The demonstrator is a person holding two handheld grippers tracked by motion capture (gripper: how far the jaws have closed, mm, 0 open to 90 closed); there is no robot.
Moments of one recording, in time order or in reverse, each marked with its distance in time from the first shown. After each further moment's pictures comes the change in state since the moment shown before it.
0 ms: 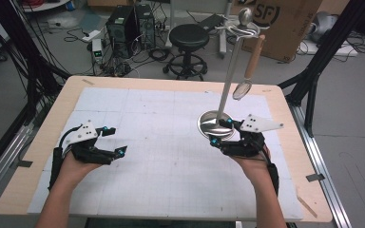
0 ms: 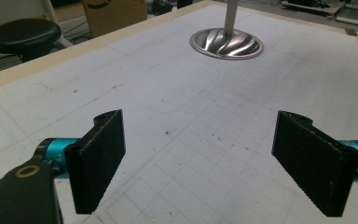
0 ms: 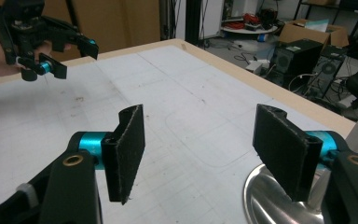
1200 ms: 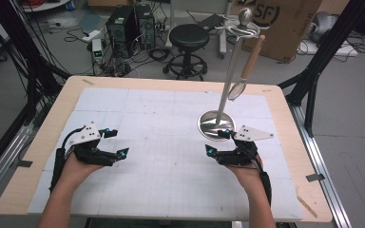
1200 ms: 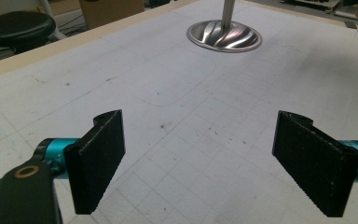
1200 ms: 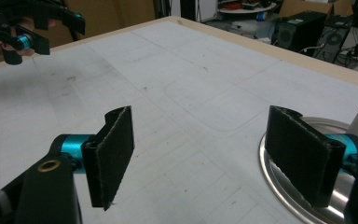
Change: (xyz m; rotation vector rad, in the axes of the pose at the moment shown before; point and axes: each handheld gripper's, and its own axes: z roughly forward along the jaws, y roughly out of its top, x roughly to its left) left arm -0.002 -0.003 0.005 0.017 -0.010 -0.003; right arm 0.000 -0.043 0.016 0.050 -0.010 0.083
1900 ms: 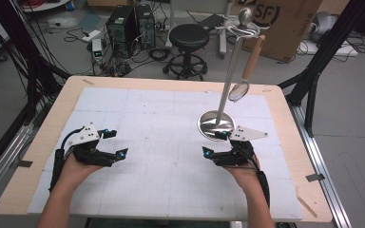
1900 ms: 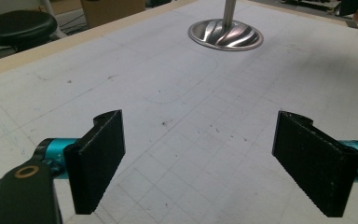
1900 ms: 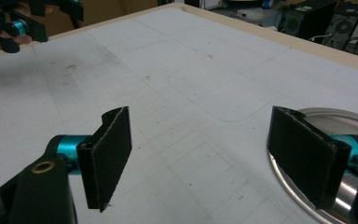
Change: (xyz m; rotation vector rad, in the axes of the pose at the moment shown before) left arm 0.001 -0.003 -0.002 0.002 0.006 -0.005; right arm 0.001 -0.003 0.009 0.041 0.017 -0.002
